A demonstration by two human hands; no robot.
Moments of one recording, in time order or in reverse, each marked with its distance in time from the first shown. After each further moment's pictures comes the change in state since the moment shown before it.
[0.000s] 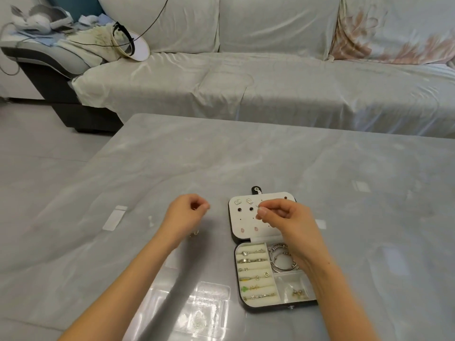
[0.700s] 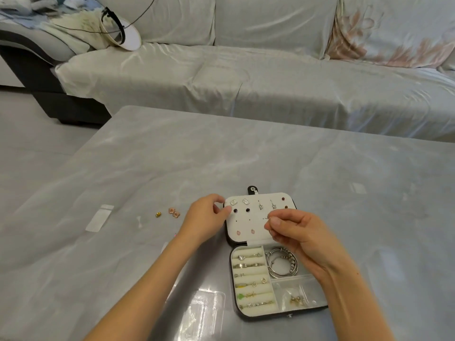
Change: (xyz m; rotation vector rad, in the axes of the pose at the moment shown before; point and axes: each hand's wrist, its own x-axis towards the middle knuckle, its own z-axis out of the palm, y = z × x) left_hand 0.016 0.003 0.046 0.097 -0.102 0.091; right_hand -0.002 0.001 -0.021 0.284 -0.075 0.216
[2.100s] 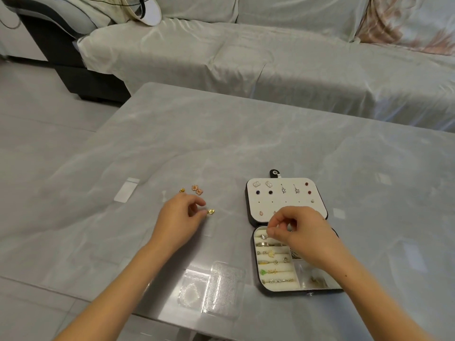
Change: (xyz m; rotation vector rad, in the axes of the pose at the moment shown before) left_hand -0.043 -0.078 -0.041 0.114 0.187 0.060; right_hand -0.011 0.016 0.033 -1.158 -0.021 -0.181
